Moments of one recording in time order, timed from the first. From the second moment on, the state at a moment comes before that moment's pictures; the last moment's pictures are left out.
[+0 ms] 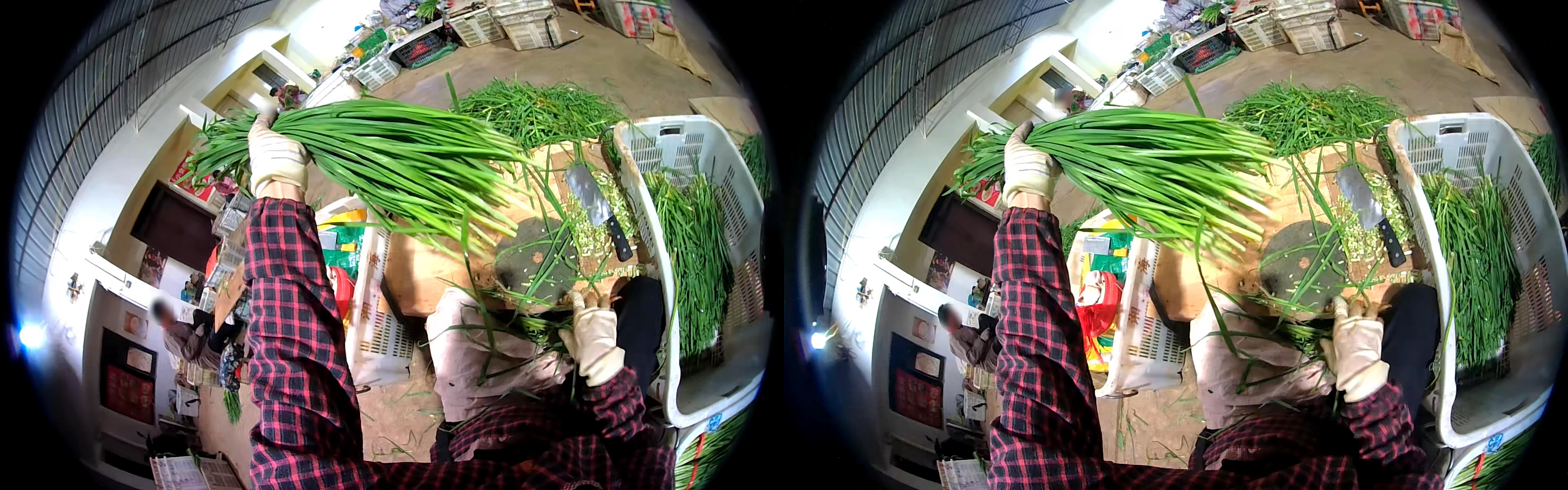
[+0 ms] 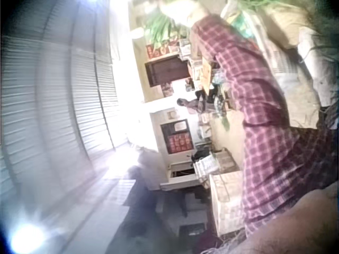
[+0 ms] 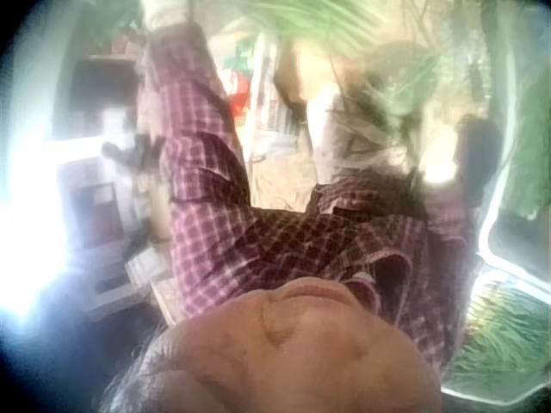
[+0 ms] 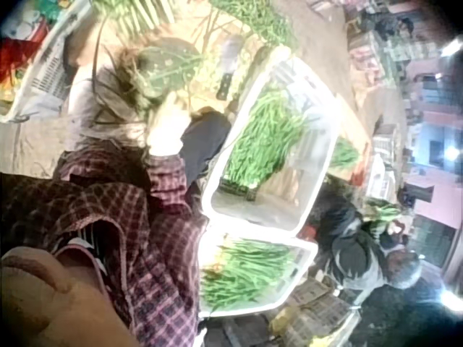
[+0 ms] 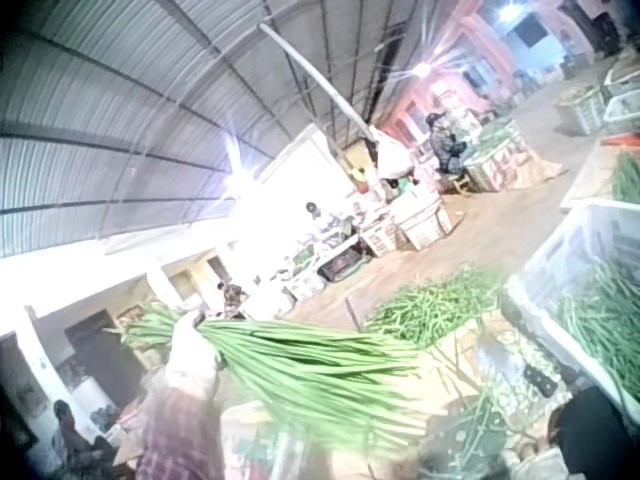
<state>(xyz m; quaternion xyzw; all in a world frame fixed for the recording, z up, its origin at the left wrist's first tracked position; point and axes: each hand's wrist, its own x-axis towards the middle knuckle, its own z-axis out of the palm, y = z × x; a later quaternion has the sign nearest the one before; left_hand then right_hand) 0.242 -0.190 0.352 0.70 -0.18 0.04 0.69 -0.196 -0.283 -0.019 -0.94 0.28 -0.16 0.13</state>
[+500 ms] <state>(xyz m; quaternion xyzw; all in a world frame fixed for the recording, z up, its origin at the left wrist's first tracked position) 0.203 -0.239 0.298 0.61 -0.11 -0.08 0.78 -0.099 -0.317 0.058 -0.85 0.15 -0.48 0.13</state>
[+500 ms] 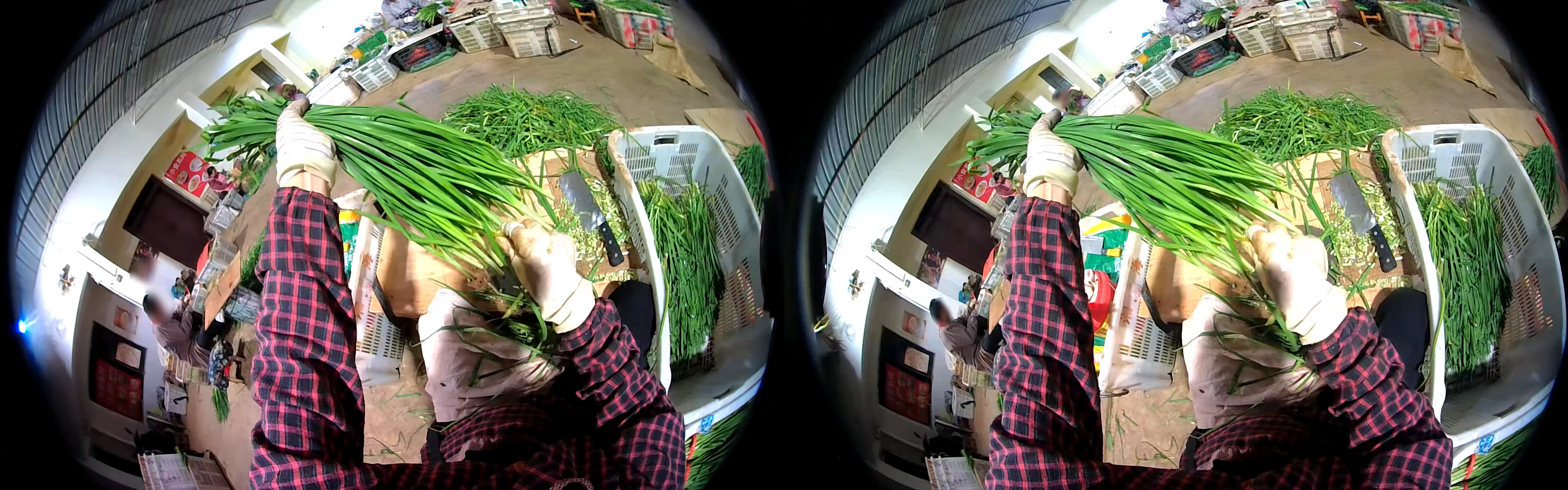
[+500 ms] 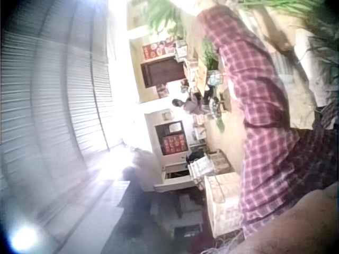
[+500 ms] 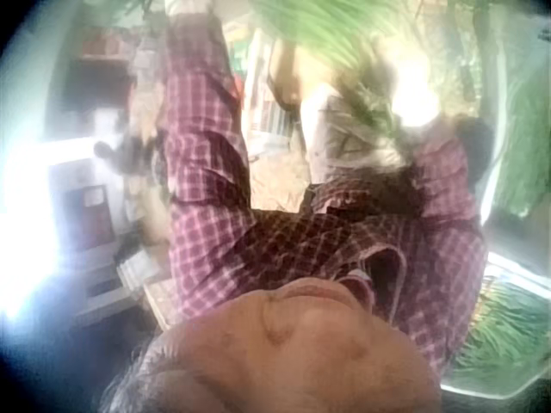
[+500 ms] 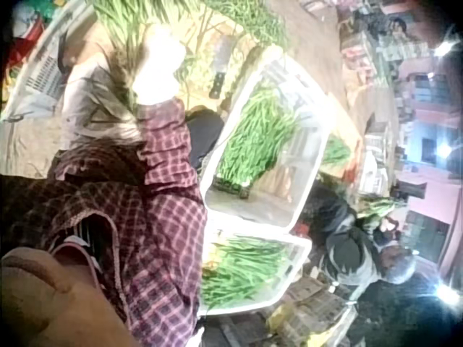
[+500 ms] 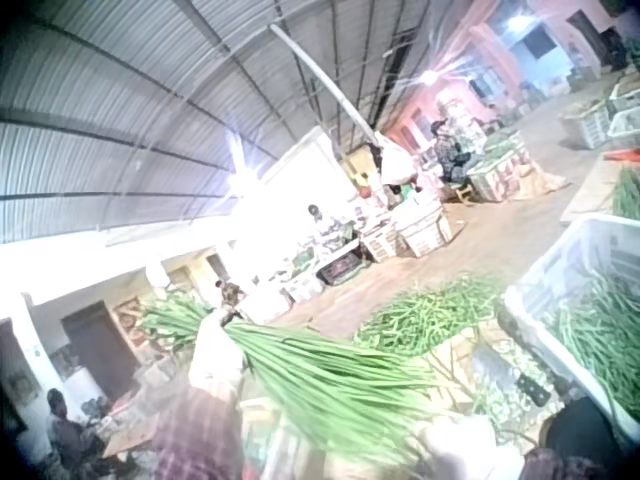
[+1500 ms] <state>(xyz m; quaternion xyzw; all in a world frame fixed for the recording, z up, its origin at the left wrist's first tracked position) 0.177 -0.258 0.217 0.66 -0.29 0.05 0.69 -0.207 -0.332 -0.036 -0.86 0.26 -0.13 0.42</state>
